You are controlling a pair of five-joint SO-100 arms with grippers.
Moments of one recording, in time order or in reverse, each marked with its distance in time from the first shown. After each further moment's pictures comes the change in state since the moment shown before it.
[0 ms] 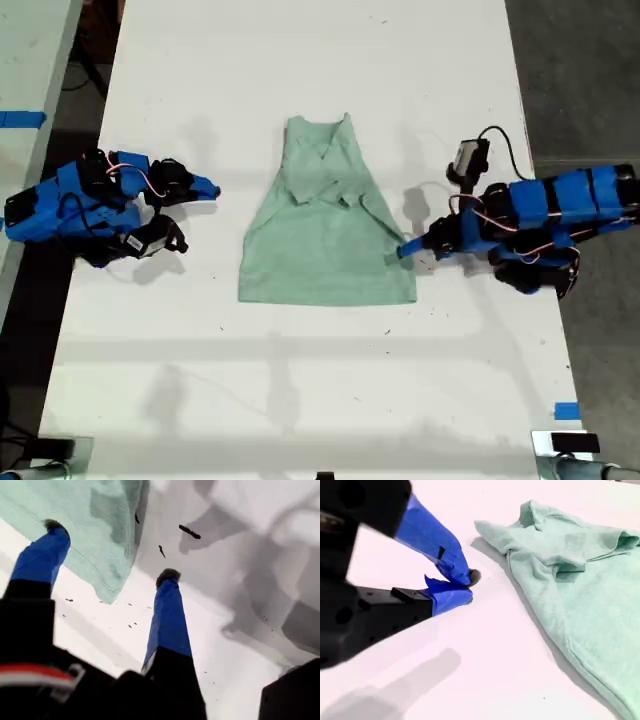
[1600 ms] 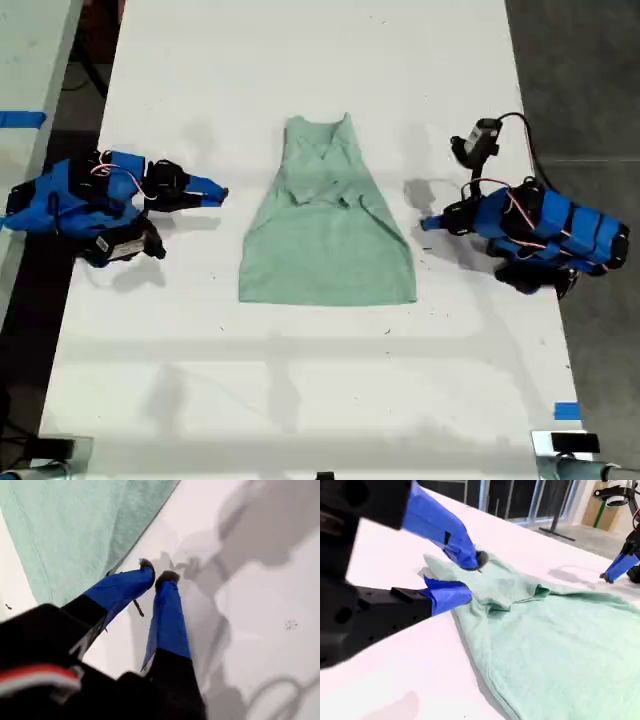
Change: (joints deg) arm 0 11.4 -0.6 -8.3 -5.4 -6.7; arm 1 23.3 54.8 27.5 3.1 -46.8
